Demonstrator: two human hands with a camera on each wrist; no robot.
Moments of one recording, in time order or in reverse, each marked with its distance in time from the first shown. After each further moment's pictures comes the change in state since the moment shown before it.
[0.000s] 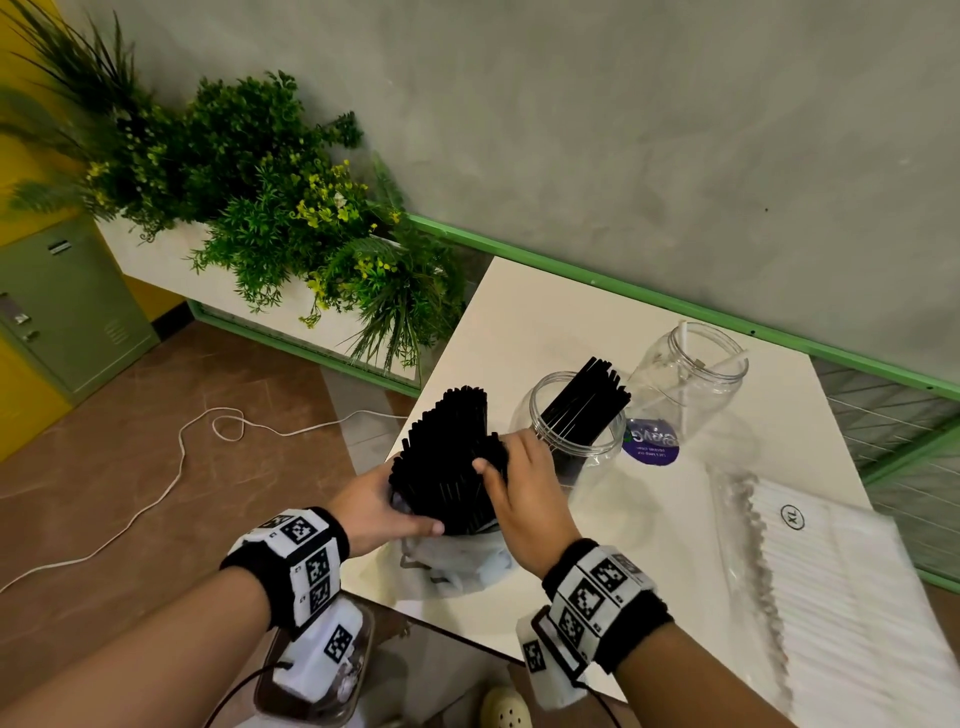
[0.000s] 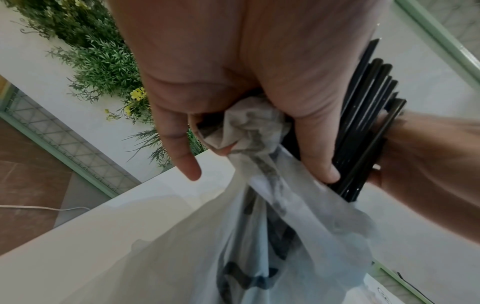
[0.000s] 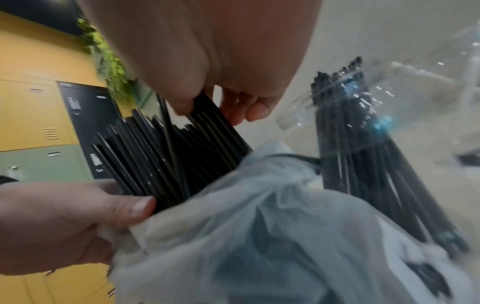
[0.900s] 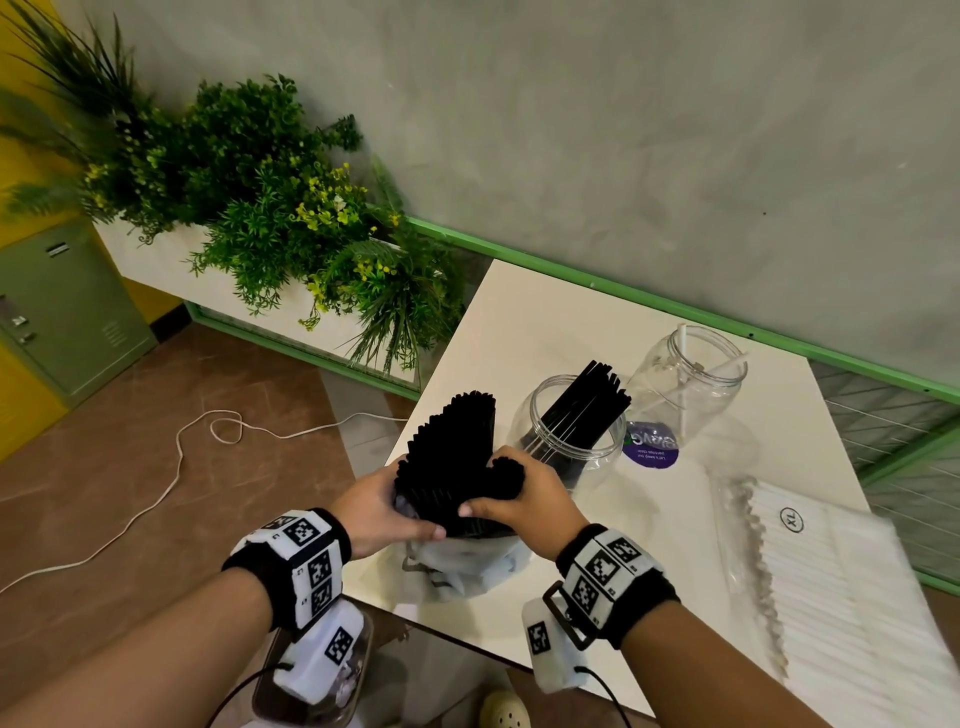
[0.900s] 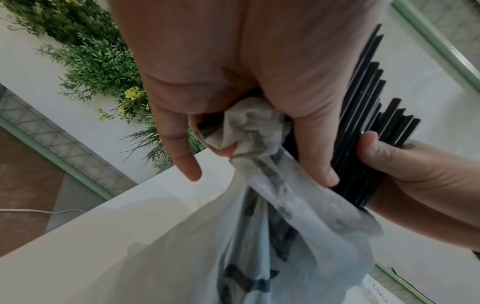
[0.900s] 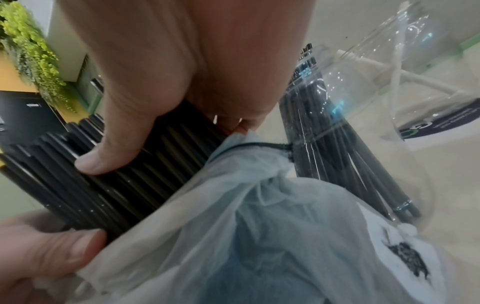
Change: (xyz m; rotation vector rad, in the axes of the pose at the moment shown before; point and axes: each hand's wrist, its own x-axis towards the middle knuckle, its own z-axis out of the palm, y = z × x) left_hand 0.006 -0.006 0.000 0.035 0.018 0.027; right_hand 0.009 0.012 -0.010 0.330 -0.241 0.176
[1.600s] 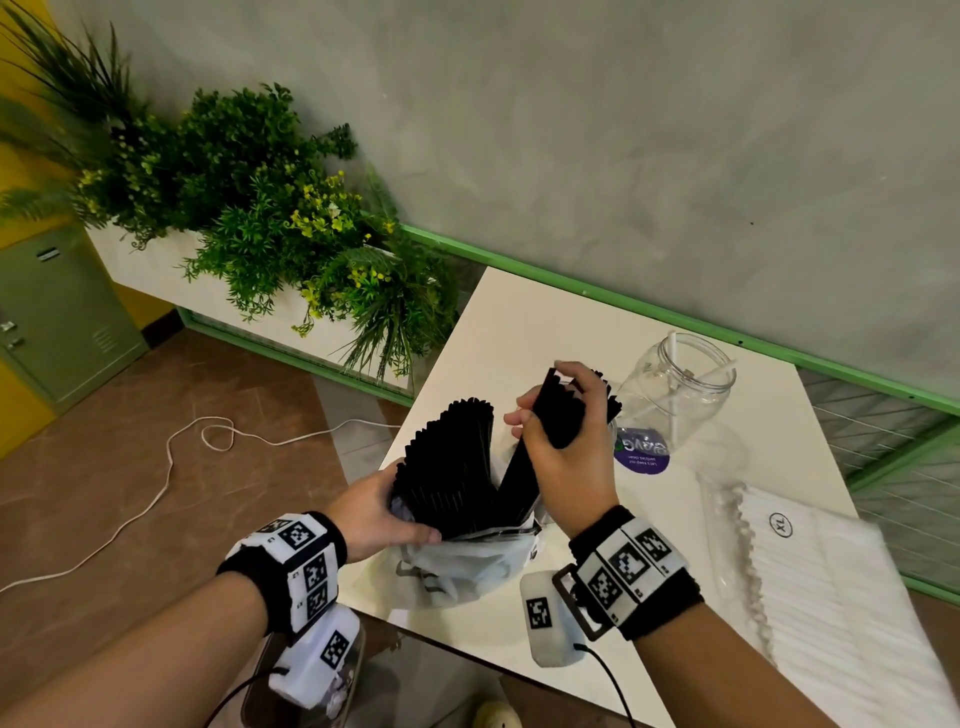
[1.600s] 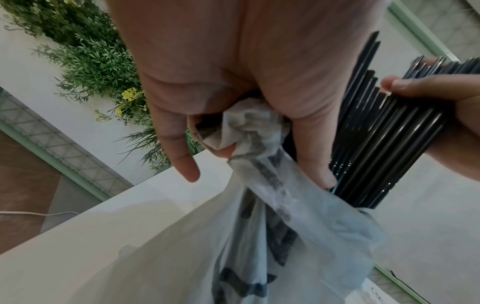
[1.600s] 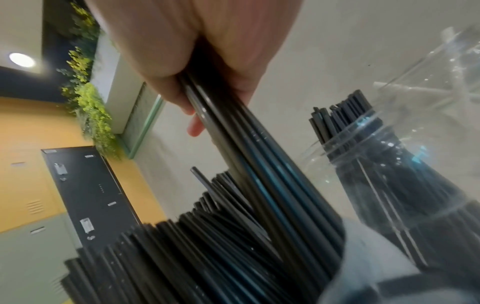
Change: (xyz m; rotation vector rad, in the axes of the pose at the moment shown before) left_hand 0.001 0.007 -0.002 0.084 -0.009 0.000; right_hand 0.000 -0.052 -0.032 0.324 0.462 -0.231
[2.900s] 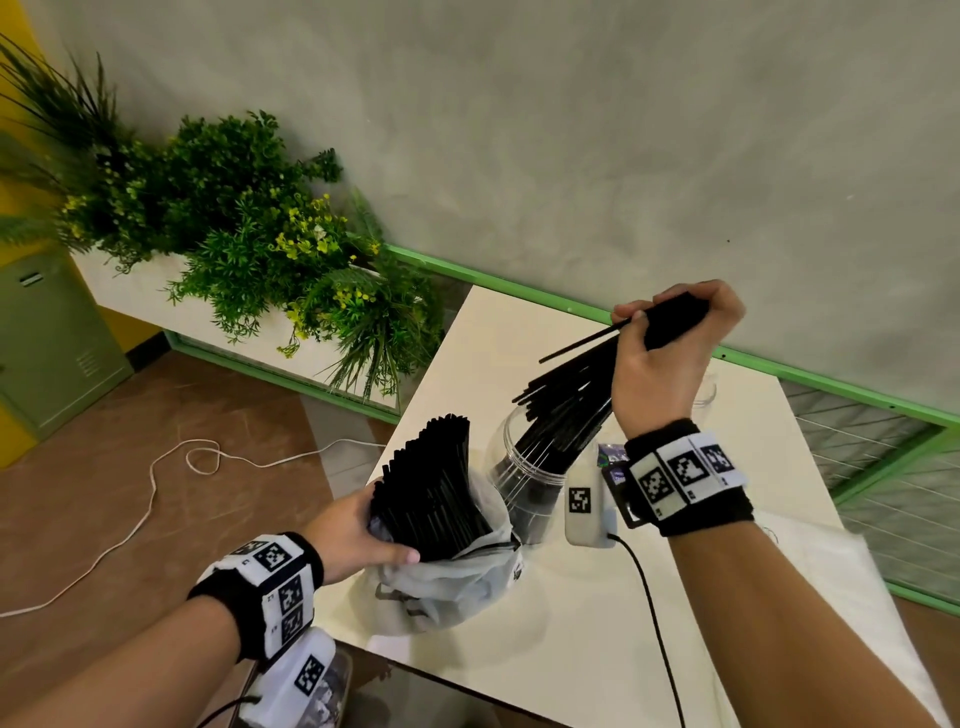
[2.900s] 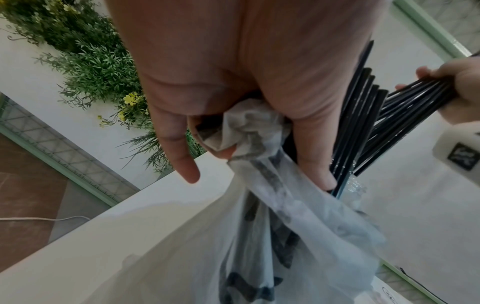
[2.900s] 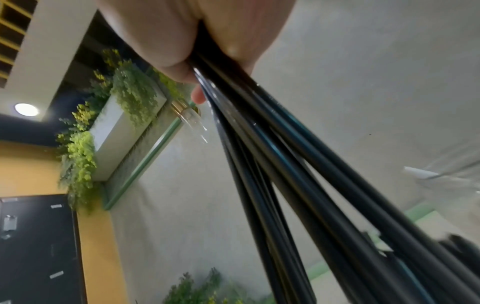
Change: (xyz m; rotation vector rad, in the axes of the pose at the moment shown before) left_hand -0.001 0.007 -0.004 -0.105 -0.027 0.007; right_hand 0.090 -0.045 -0.057 -0.045 0.434 -0.362
